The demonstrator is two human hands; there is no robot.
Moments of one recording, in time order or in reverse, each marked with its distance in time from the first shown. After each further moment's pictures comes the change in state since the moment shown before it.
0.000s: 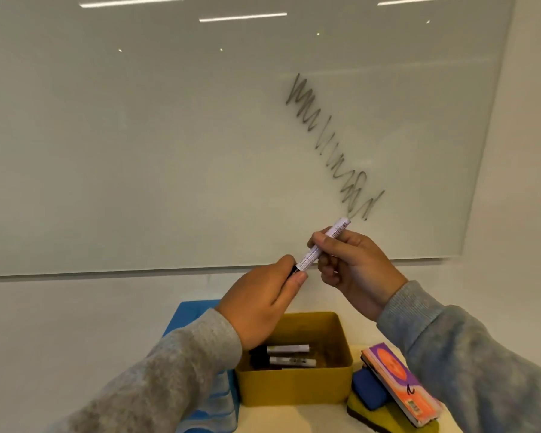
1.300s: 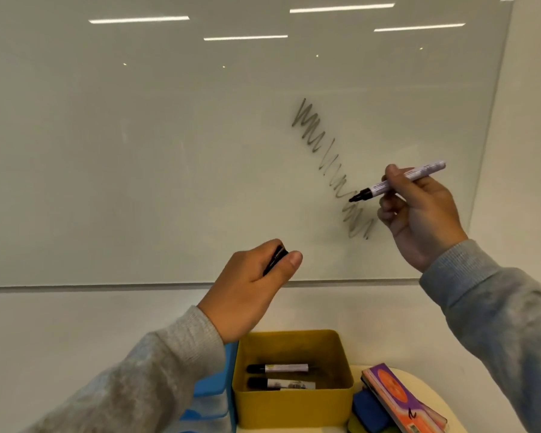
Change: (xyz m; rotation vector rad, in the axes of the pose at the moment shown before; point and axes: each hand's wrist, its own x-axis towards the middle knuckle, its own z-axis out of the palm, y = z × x) left_hand 0.000 0.024 -0.048 -0.341 0.213 -0.010; right_hand 0.027 -0.083 -0.040 0.103 0.306 -0.392
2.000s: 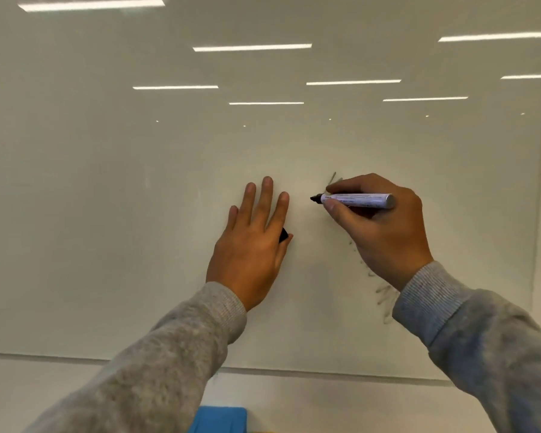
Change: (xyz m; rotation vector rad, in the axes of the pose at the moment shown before) left_hand 0.135 -0.043 -0.062 1.078 0.415 0.198; right_hand 0.054 -0.010 0.104 -0.704 -0.137 -0.704
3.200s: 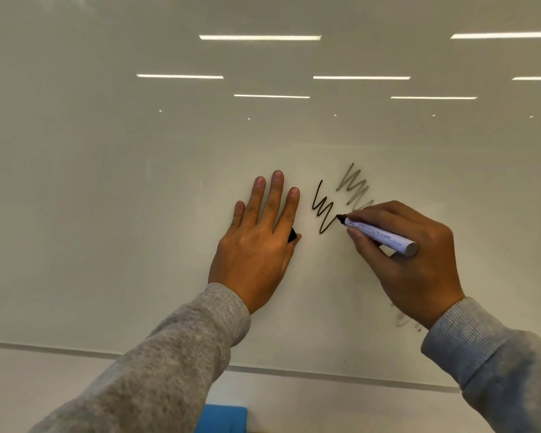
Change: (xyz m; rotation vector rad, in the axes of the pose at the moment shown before) left_hand -0.005 -0.004 0.019 0.083 0.099 0.033; right_hand -0.031 0.035 -0.005 -0.296 -0.050 -0.328
